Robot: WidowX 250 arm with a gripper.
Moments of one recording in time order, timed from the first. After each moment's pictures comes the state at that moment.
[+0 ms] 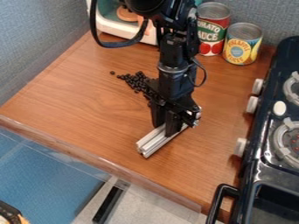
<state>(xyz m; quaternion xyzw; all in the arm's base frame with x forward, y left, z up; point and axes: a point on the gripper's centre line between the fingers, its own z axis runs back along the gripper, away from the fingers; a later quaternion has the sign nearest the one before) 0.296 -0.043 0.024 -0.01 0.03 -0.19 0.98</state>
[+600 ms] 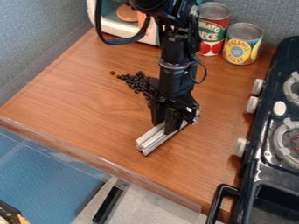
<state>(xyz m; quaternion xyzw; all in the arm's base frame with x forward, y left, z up) 0.306 -0.033 0.022 -0.01 0.04 -0.19 0.98</state>
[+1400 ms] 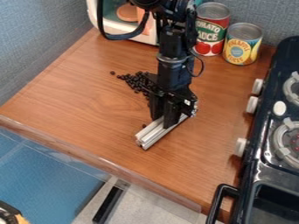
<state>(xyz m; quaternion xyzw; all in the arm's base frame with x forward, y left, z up) 0.317 -0.016 0.020 -0.01 0.04 -0.16 0.99</state>
